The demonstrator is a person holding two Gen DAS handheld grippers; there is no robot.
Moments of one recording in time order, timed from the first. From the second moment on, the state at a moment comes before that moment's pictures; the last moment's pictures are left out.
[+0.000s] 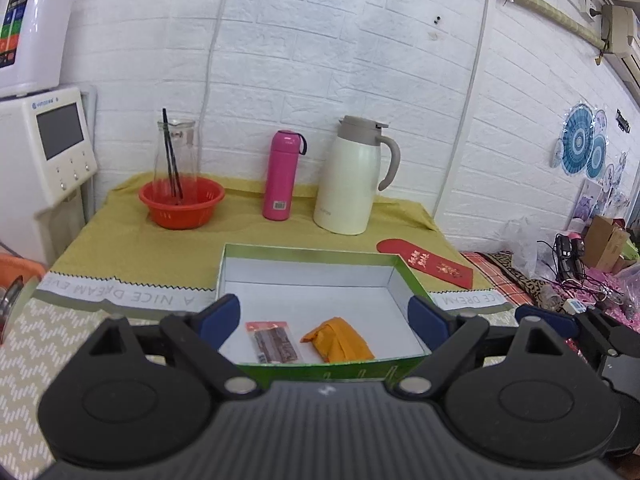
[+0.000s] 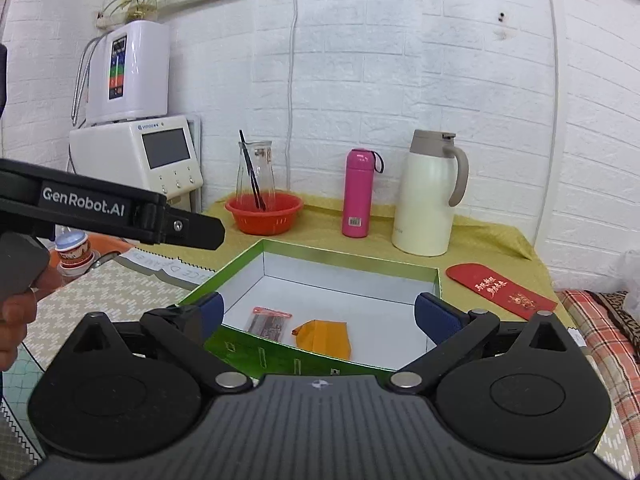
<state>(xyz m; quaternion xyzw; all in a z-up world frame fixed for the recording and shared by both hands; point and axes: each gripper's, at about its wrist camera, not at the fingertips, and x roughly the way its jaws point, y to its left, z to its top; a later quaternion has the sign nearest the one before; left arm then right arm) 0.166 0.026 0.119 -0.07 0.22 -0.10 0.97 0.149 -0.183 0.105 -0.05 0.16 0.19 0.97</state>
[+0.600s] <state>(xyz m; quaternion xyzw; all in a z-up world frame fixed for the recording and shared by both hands) 0.034 0.081 0.013 -0.13 0.33 -0.10 0.93 0.054 -0.193 0.037 0.00 0.23 0.26 0.94</state>
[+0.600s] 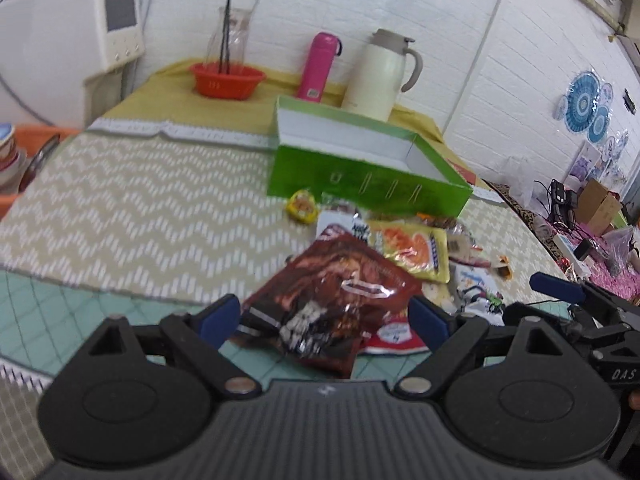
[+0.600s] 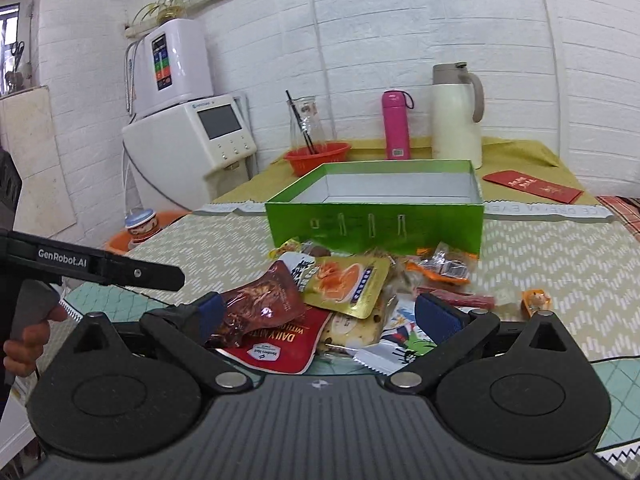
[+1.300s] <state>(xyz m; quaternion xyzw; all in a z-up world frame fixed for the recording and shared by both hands) 0.042 0.110 -0.036 -0.30 0.36 -0.12 0.88 0.098 -0.161 0.007 0.01 0.31 0.30 0.90</state>
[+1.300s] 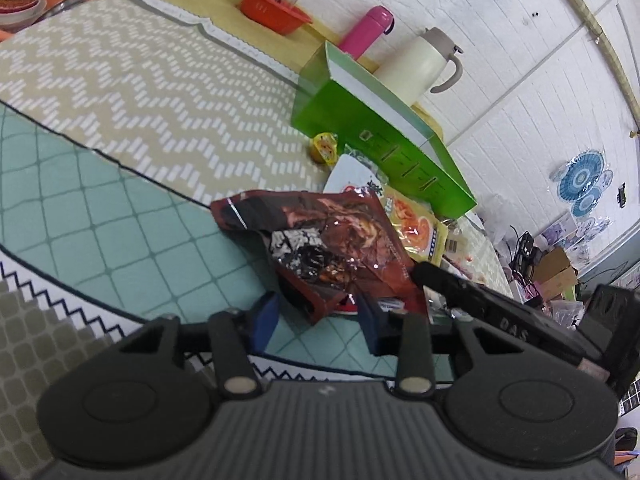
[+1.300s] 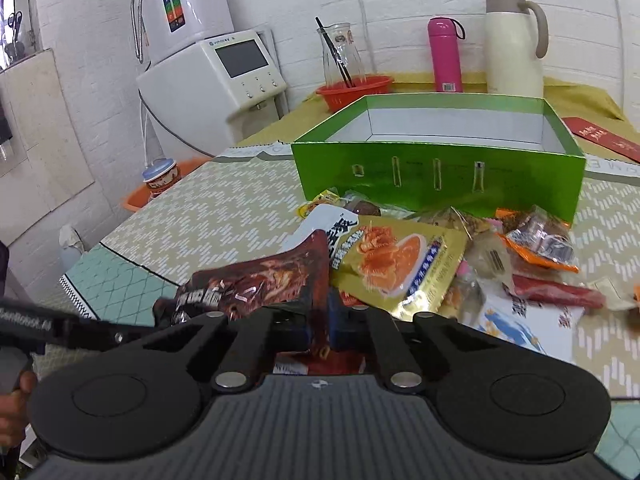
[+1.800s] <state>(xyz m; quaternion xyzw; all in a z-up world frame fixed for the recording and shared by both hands) 0.050 0.119 -0.029 -0.28 0.34 -0.10 0.89 0.104 -0.145 0.010 -0.01 0.29 0.31 0.90</state>
